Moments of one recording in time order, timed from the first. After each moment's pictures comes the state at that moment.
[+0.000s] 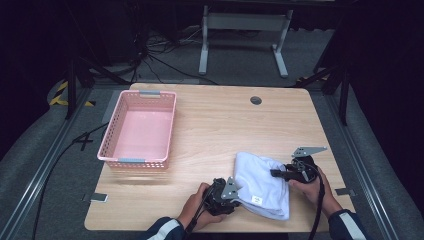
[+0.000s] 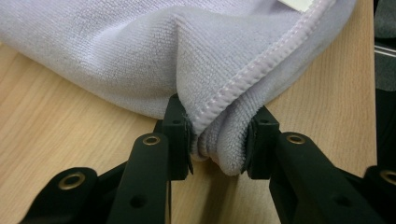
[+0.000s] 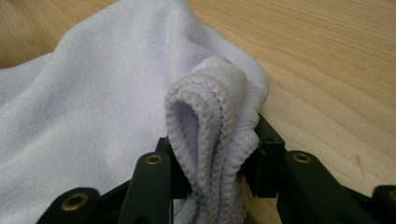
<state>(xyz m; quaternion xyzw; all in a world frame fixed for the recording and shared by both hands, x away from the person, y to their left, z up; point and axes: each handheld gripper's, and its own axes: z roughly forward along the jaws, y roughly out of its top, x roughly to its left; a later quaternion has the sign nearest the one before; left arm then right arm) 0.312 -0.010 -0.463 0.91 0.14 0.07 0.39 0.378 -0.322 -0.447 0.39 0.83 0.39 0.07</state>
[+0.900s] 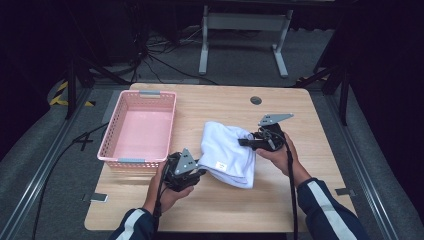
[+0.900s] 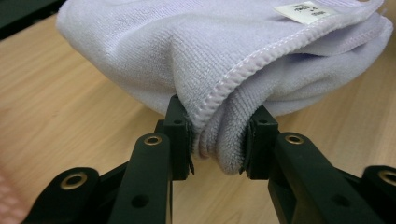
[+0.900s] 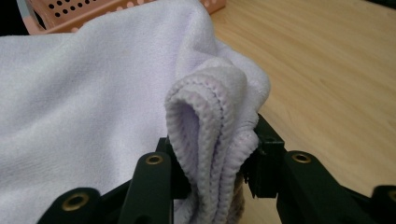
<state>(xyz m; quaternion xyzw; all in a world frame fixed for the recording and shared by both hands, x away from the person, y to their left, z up) 0.340 0.093 -0.402 0.84 0.25 0.18 0.45 0.445 -0.217 -0.382 0.30 0.84 0.43 0.10</state>
